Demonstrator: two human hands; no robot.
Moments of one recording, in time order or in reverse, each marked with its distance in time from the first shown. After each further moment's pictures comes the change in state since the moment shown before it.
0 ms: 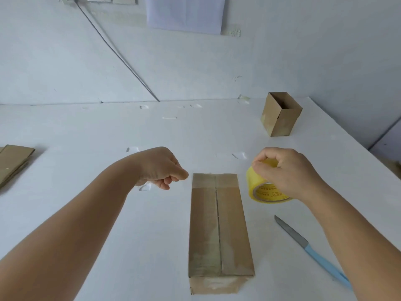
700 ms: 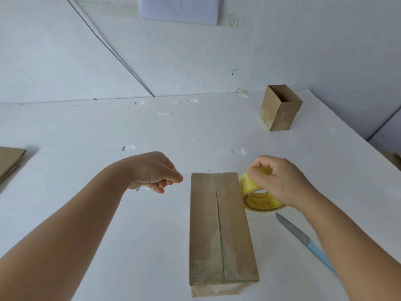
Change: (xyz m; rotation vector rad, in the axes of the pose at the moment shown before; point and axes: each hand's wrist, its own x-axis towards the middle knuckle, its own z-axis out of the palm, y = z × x) left_hand 0.023 -0.021 0.000 -0.021 -0.089 -0.034; right_hand 0.002 0.012 0.025 0.079 -0.093 0.046
